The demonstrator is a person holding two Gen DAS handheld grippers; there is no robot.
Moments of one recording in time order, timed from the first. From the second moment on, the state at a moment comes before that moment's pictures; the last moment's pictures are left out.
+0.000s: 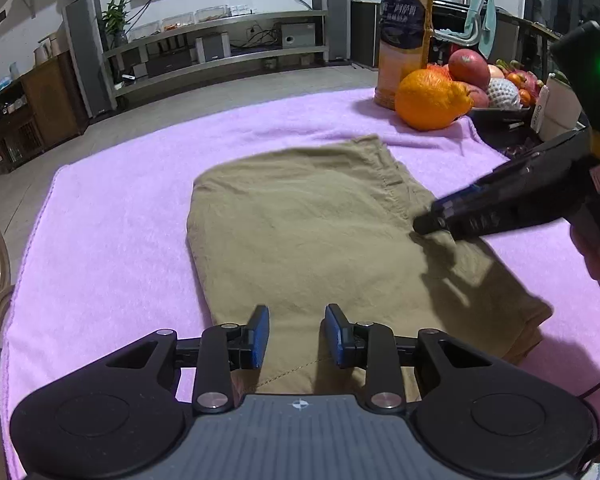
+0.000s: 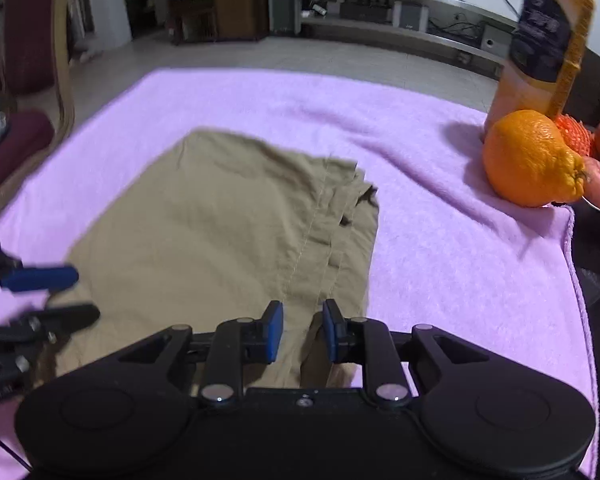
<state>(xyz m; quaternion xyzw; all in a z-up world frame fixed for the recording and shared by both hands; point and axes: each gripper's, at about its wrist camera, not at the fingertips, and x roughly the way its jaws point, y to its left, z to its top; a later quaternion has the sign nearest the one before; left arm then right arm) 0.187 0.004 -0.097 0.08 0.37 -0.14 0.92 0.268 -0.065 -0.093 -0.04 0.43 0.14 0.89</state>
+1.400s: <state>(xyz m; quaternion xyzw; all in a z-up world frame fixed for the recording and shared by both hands) 0.141 0.012 -0.064 0.01 0.38 -0.10 0.92 0.191 -0.120 -0.038 0.16 0.37 0.14 0.90</state>
